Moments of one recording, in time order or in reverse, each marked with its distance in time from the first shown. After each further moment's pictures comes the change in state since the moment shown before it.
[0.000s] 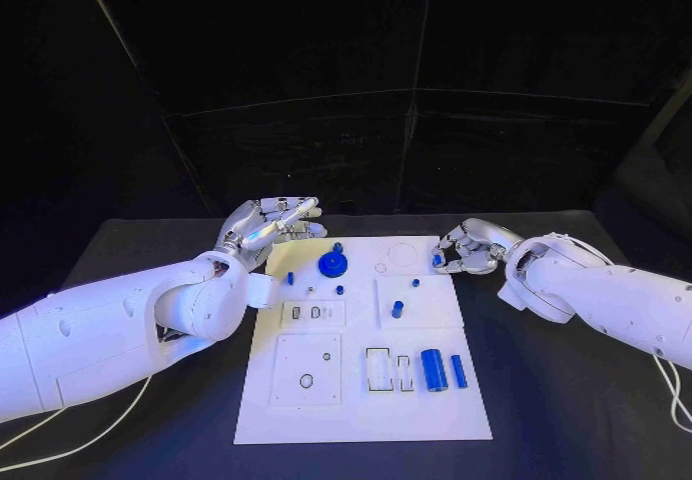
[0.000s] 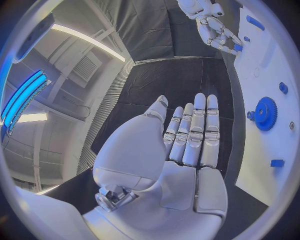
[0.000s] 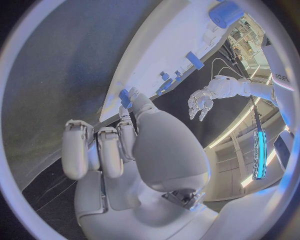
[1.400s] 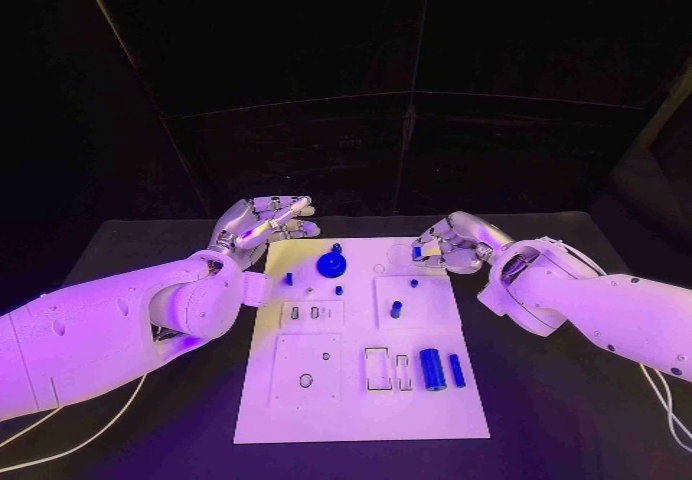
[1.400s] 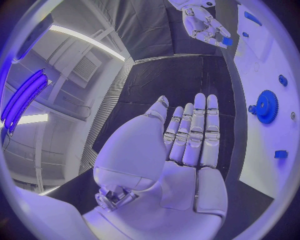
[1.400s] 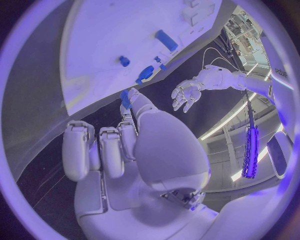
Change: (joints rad) left arm 0.000 -0.005 0.000 -0.018 0.000 0.001 0.000; left_hand 0.006 0.006 0.003 -0.003 0.000 0.004 0.004 0.000 0.000 0.000 0.000 0.000 0.000 0.000 0.000 0.000 0.003 0.000 0.003 -0.003 0.000 -0.001; right arm 0.006 -0.054 0.001 0.264 0.009 -0.173 -0.111; right_hand -0.013 0.037 0.072 -0.010 -0.003 0.072 -0.028 0.030 0.004 0.011 -0.025 0.005 0.000 0.000 -0.022 0.005 0.000 0.000 0.014 -0.022 0.004 0.000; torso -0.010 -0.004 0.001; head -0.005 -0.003
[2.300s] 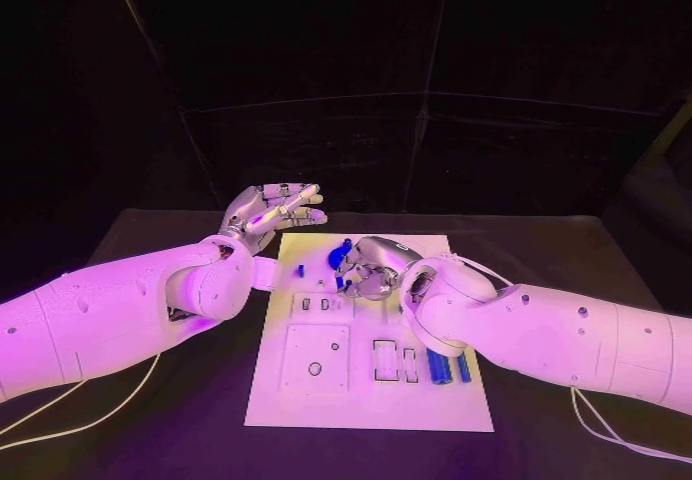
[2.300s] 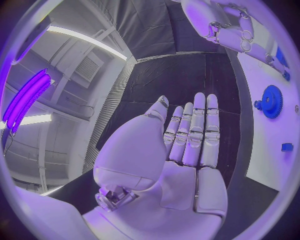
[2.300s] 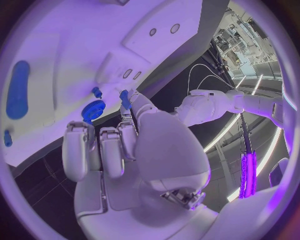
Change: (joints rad) left arm 0.000 0.023 0.000 -0.044 0.000 0.009 0.000; left_hand 0.000 0.000 0.003 -0.003 0.000 0.013 -0.005 0.000 0.000 0.016 -0.002 0.000 0.000 0.013 -0.005 0.000 0.006 0.000 0.009 -0.002 0.000 -0.001; right arm -0.018 0.306 -0.056 0.018 -0.185 0.042 -0.263; right_hand -0.002 0.001 0.014 0.002 0.009 0.003 0.002 0.001 0.000 0.000 0.000 0.000 0.000 -0.004 -0.003 0.000 0.000 0.000 0.004 -0.004 0.000 0.000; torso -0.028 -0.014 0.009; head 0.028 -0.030
